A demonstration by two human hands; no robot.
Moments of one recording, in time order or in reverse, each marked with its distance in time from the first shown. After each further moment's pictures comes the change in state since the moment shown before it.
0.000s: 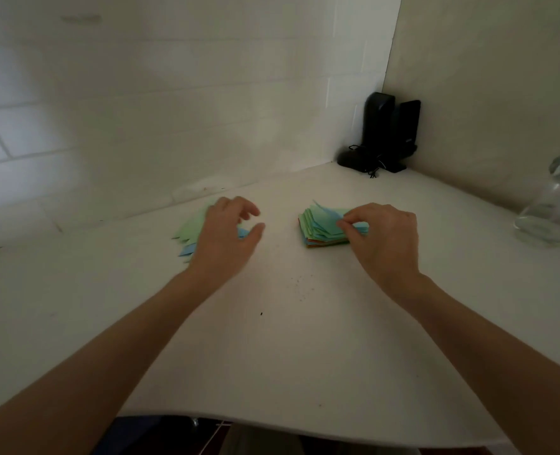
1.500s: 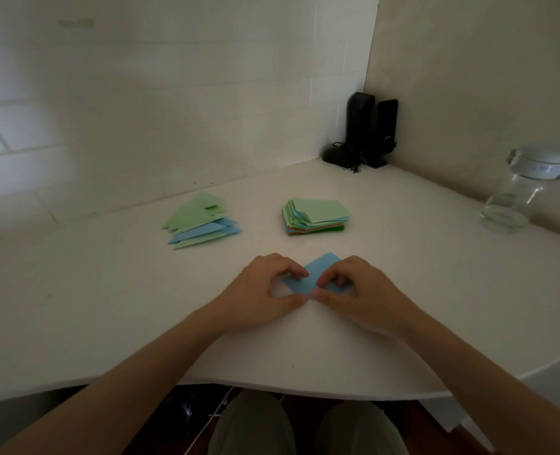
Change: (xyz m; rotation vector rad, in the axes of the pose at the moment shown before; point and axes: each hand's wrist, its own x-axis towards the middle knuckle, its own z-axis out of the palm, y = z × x) left_hand -0.075 0.048 0.026 -0.189 -0.515 0.121; right_hand -0.078 0.000 -0.046 0.337 -0.647 0.133
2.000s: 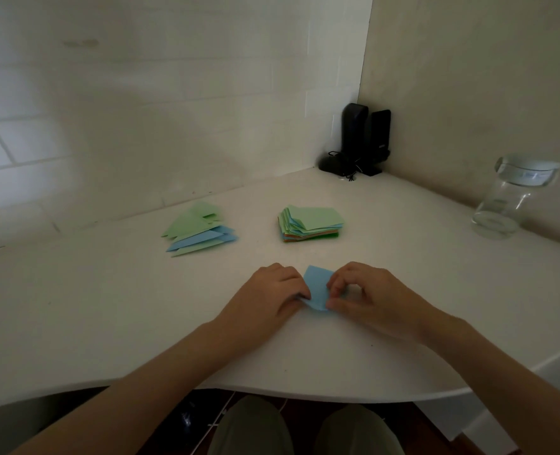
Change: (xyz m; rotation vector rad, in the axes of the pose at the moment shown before) left_hand 0.000 0.009 0.016 0.290 0.099 0.311; right_hand -0.012 0.005 -0.031 -0.034 -0.089 -0.159
